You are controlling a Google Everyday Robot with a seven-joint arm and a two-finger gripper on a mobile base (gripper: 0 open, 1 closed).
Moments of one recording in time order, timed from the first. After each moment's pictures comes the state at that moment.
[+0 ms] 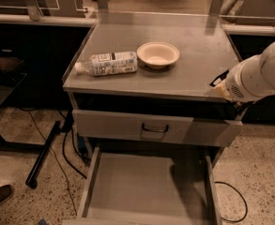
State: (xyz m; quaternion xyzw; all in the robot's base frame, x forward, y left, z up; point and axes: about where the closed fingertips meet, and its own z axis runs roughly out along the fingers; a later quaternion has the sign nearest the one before) arm 0.561 -0.242 0.867 -0.34 0.87 -0.11 0.35
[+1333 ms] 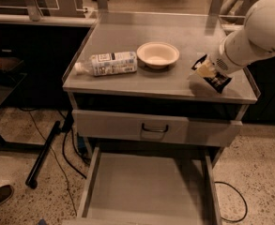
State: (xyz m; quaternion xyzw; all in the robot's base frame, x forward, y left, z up) arm 0.638 -0.213 0.873 -0.40 0.85 -0.04 0.34
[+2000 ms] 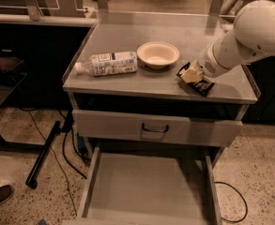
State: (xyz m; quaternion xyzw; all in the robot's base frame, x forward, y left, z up) arm 0.646 -0.173 0.846 -0.42 0.84 0.04 0.33
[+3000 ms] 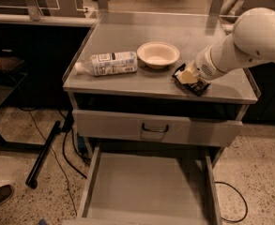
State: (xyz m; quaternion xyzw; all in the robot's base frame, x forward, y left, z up) arm 0.649 -0.161 0.840 -0.41 0.84 0.06 0.35
